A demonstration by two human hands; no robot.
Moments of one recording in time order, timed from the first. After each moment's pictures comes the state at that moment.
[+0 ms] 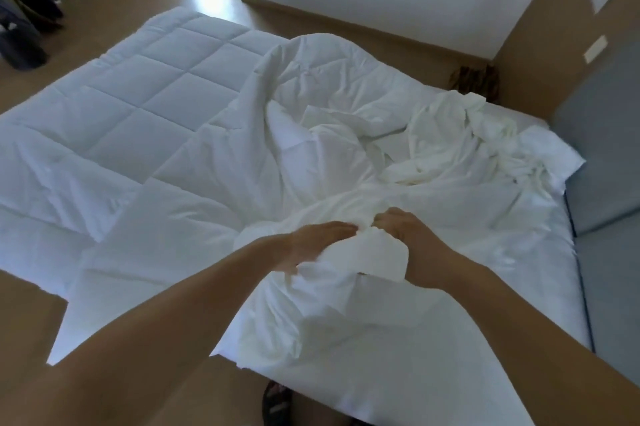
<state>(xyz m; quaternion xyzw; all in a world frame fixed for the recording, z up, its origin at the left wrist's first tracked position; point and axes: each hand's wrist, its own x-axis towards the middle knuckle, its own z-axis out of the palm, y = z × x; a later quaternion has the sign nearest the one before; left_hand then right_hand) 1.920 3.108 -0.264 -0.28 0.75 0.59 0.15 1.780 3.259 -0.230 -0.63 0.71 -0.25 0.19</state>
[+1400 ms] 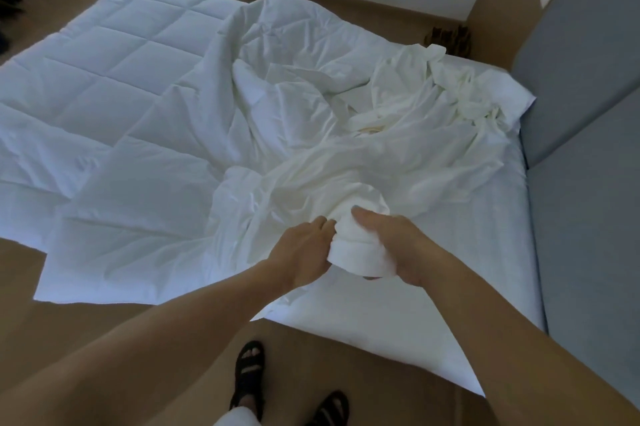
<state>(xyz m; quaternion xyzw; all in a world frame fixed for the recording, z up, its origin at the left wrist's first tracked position) 1.957 3.287 -0.321 -0.14 0.97 0.17 -0.02 1.834 3.410 -0.252 -0.01 0.74 -0.44 0.51</state>
